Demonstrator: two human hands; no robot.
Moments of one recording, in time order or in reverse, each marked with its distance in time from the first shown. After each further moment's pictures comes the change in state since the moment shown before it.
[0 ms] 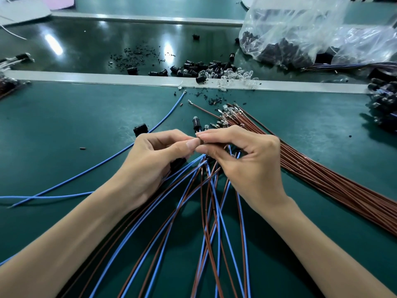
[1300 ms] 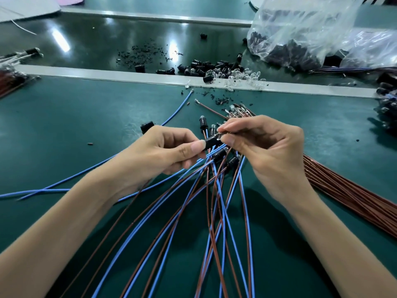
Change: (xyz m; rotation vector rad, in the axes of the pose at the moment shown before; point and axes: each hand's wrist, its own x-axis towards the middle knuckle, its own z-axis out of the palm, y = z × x) left_hand 0.002 0.019 -0.012 0.305 -0.233 -0.075; right_hand 0.012 0.000 -0.015 0.445 -0.051 0.206
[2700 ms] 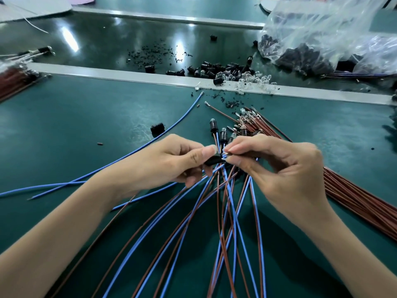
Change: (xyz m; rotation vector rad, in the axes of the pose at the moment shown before) left_hand -0.003 0.007 -0.001 0.112 -0.117 -0.076; right_hand -0.011 -0.004 -0.001 -0.337 -0.090 -0.185
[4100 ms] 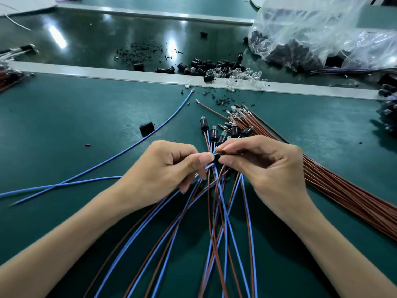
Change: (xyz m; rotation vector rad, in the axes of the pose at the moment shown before) left_hand 0.003 -0.021 0.014 0.196 0.250 0.204; right_hand -0.008 0.010 0.004 0.249 0.049 0.213
